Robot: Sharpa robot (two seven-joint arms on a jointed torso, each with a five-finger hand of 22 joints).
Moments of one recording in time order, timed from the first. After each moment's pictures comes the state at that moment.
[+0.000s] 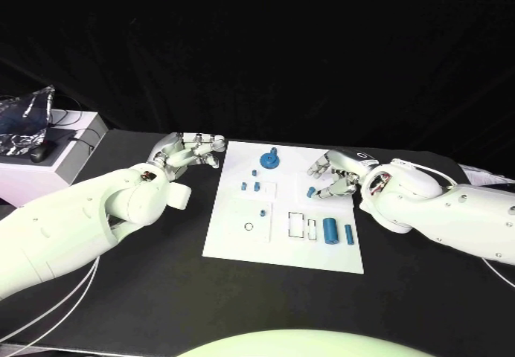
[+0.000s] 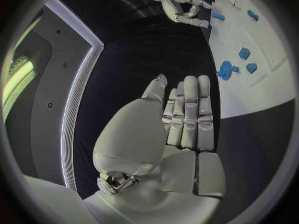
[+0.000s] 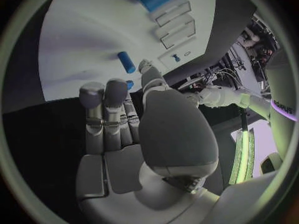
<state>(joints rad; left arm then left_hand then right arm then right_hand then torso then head) 1.02 -0.80 0.19 1.40 -0.25 -0.22 0.27 1.48 0.03 -0.11 0.04 0.34 1.01 0.18 0.09 0.07 1.17 0.10 0.15 0.07 1.08 0.03 0.94 0.39 0.11 1.09 0.04 0.34 1.17 1.18 -0.89 -0.10 1.51 -1.50 -0.38 -0.15 1.42 -0.19 -0.04 0.11 0.33 1.00 0.10 0.07 0.07 1.07 0.10 0.07 0.06 1.43 -0.02 0.93 0.52 0.12 1.37 -0.03 0.72 1.31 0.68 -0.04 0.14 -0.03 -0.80</state>
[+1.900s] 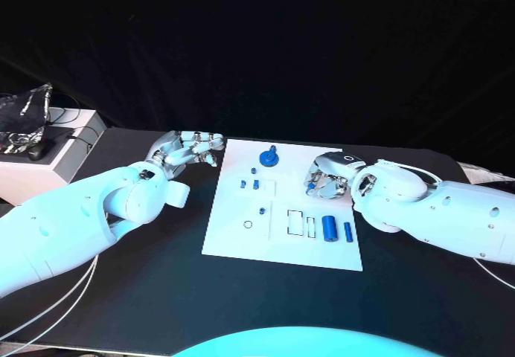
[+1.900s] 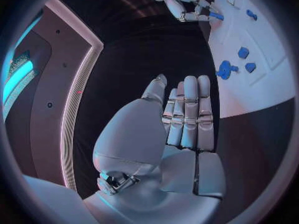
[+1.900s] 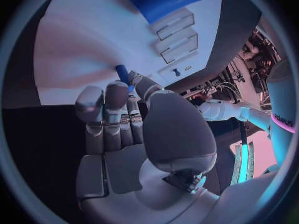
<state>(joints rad) 1.02 -0.80 0.19 1.40 -0.25 -0.21 0.26 1.48 0.03 -0.12 0.04 0.34 1.01 0.18 0.09 0.07 1.17 0.10 0.15 0.07 1.08 0.03 0.94 0.39 0.11 1.09 0.04 0.34 1.18 1.17 -0.85 -0.10 1.50 -1.60 -0.31 -0.21 1.32 -0.06 0.37 -0.08 0.17 1.23 0.09 0.07 0.08 1.26 0.07 0.06 0.06 1.44 -0.05 0.96 0.54 0.10 1.39 -0.06 0.89 1.31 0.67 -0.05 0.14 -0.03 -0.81</state>
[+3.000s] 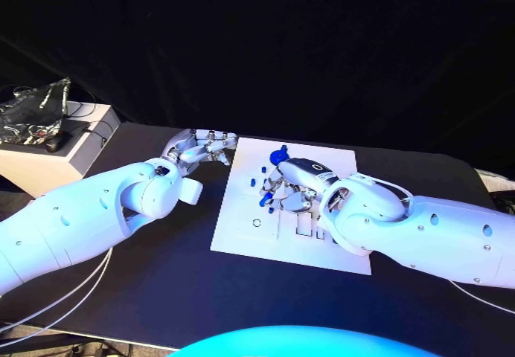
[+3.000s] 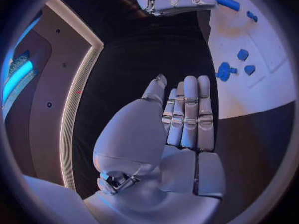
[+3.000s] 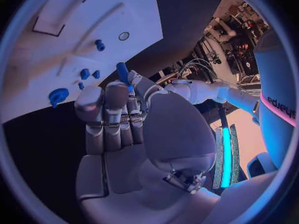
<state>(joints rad) 1.01 -0.79 0.19 1.39 -0.25 -0.21 0.26 1.48 0.03 -0.12 0.04 0.34 1.01 0.18 0.10 0.07 1.17 0.10 0.15 0.07 1.08 0.03 0.94 0.39 0.11 1.09 0.04 0.33 1.18 1.16 -0.73 -0.09 1.70 -1.53 -0.41 -0.23 1.32 -0.06 0.40 -0.09 0.13 1.23 0.09 0.07 0.09 1.26 0.07 0.06 0.06 1.44 -0.05 0.96 0.53 0.09 1.38 -0.06 0.89 1.31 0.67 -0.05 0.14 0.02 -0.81</state>
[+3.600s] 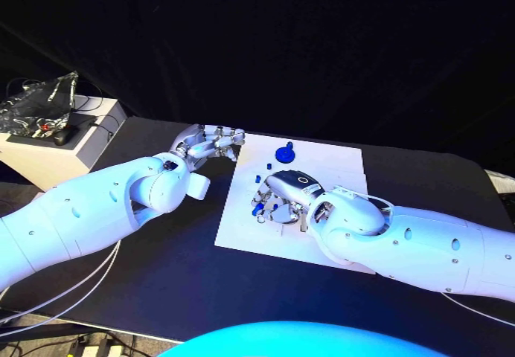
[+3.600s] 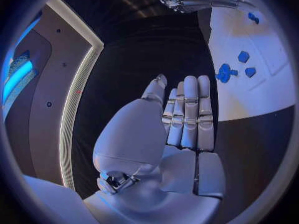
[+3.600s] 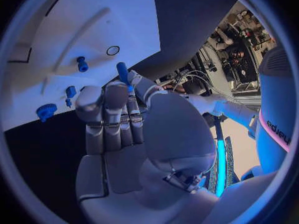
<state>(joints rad) 1.01 -0.78 0.19 1.39 -0.25 -0.21 0.26 1.48 0.03 -0.12 0.04 0.34 1.01 0.18 0.10 0.07 1.17 0.10 0.15 0.07 1.08 0.03 0.94 0.39 0.11 1.09 0.04 0.33 1.18 1.10 -0.63 -0.10 1.62 -1.64 -0.42 -0.22 1.32 -0.06 0.40 -0.10 0.13 1.23 0.09 0.06 0.09 1.26 0.07 0.06 0.06 1.44 -0.05 0.96 0.53 0.09 1.38 -0.06 0.89 1.31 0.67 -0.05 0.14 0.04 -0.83</state>
